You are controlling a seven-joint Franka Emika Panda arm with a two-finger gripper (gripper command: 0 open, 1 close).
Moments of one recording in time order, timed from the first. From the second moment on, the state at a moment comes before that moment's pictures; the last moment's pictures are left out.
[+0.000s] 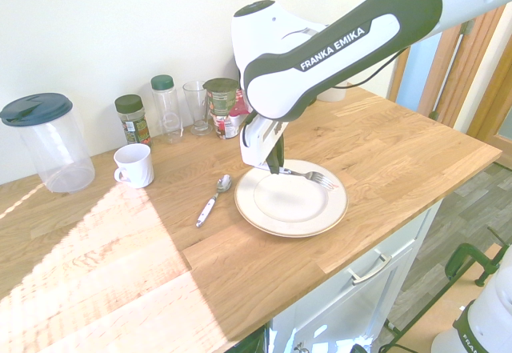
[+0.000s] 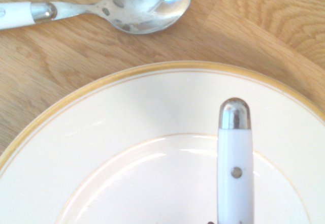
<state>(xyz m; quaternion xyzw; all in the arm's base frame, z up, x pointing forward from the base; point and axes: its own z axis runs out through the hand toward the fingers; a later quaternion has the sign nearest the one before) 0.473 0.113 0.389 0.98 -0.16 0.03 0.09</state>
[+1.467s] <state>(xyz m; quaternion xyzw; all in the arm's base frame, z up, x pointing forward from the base) 0.497 0.125 0.354 0.99 -0.11 -0.01 0.07</state>
